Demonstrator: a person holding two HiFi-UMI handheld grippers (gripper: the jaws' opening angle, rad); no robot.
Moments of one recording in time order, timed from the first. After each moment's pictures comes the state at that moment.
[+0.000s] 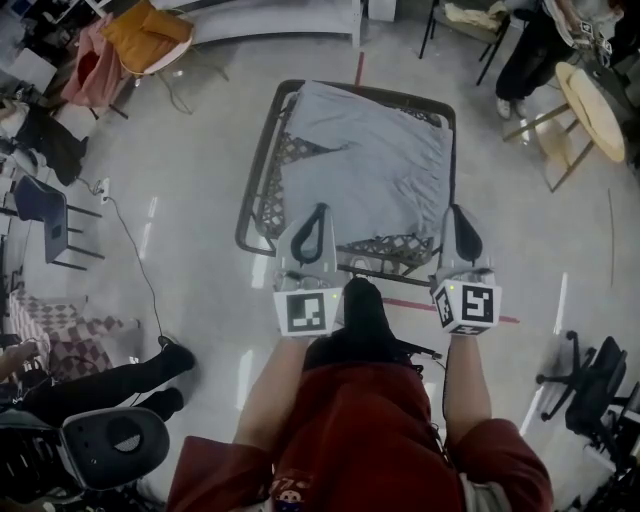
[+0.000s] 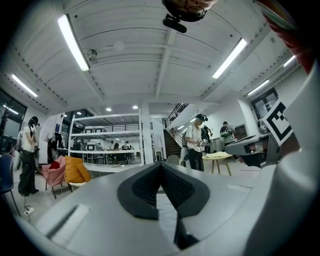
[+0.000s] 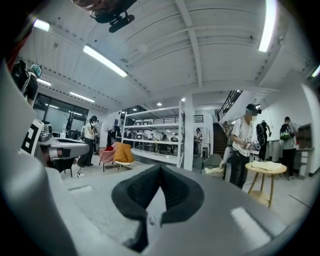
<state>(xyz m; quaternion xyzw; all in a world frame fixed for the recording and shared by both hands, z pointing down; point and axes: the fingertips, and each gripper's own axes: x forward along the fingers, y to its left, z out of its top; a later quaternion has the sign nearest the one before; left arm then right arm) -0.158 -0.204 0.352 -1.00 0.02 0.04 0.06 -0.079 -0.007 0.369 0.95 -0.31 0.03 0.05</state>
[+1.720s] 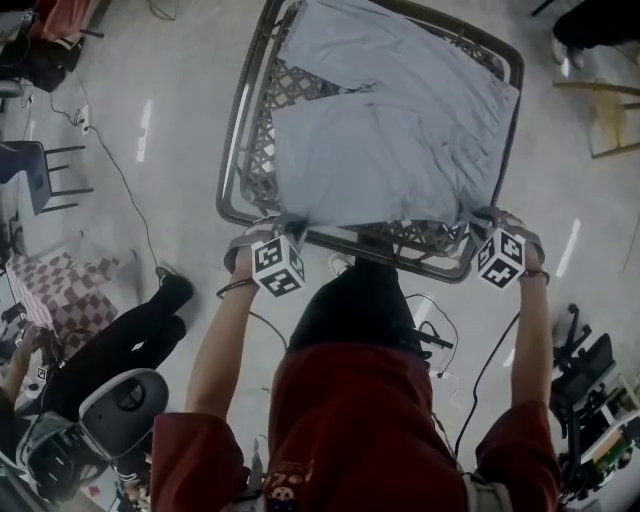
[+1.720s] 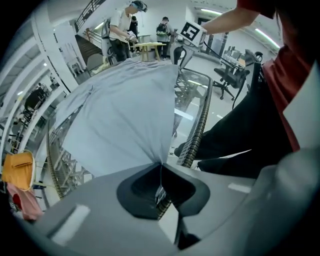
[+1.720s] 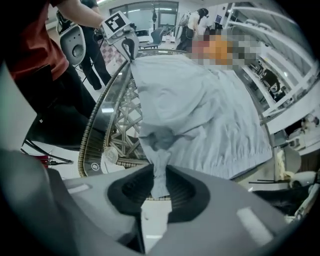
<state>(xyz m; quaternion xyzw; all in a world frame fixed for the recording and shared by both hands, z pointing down) -0.199 -0.259 0.719 -0.73 -0.34 -0.54 0.26 -0.030 0.052 0.721 0.49 -0.57 0.41 0.52</state>
